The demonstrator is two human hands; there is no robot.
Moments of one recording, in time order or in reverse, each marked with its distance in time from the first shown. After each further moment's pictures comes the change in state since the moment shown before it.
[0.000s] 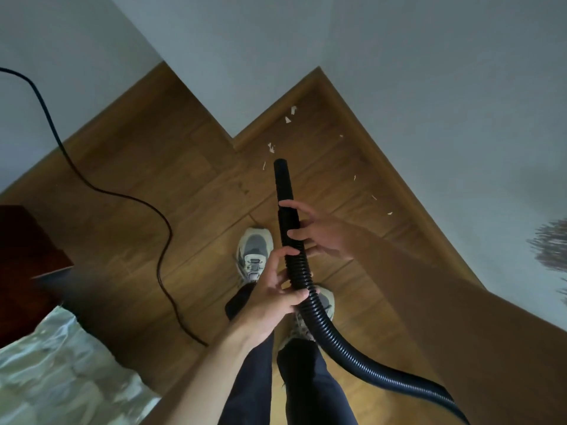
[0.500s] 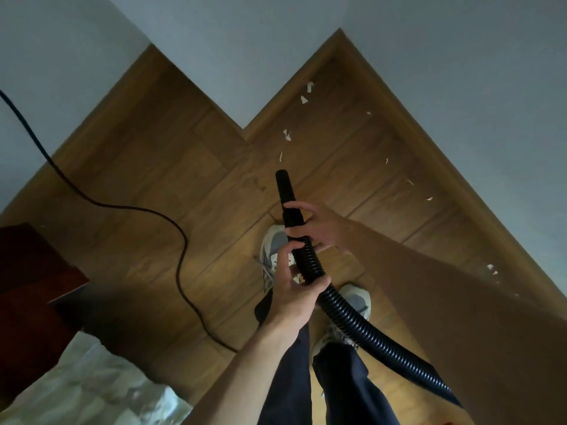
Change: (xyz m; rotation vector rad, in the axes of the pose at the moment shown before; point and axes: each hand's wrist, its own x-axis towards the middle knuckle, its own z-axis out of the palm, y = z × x) left_hand 0.054 0.001 -0.032 0.019 0.299 -0.014; right_hand 0.091 0.005 0.022 -0.111 0.125 0.079
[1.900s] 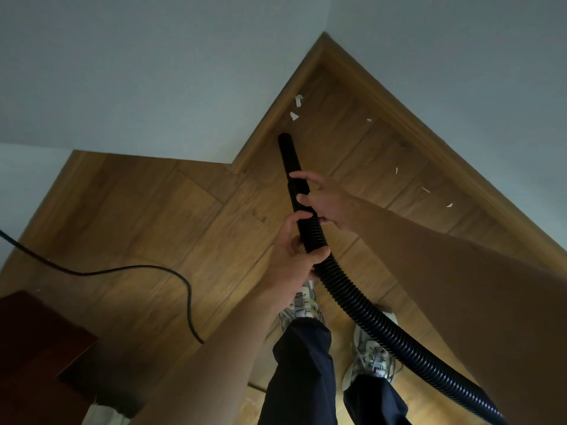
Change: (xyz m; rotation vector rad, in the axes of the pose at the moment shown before) left_hand 0.119 0.085 -0.001 0.148 -0.263 -0.039; right_hand 0.079 -0.060 -0.054 0.169 0.233 -0.045
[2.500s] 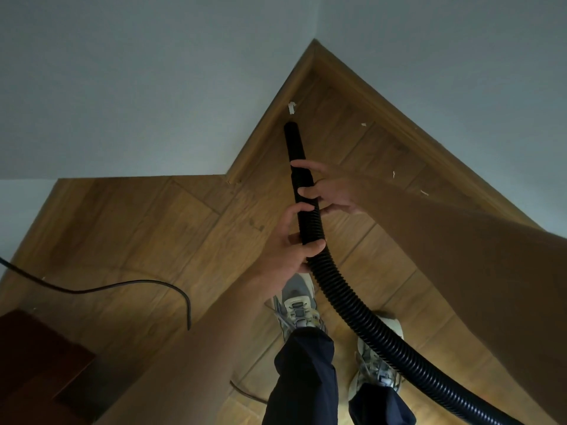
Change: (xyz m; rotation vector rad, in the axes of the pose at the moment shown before) left_hand 0.023 0.026 -0.008 0.153 -0.115 -0.036; right_hand 0.014 -0.017 -0.035 0.048 -0.133 0.014
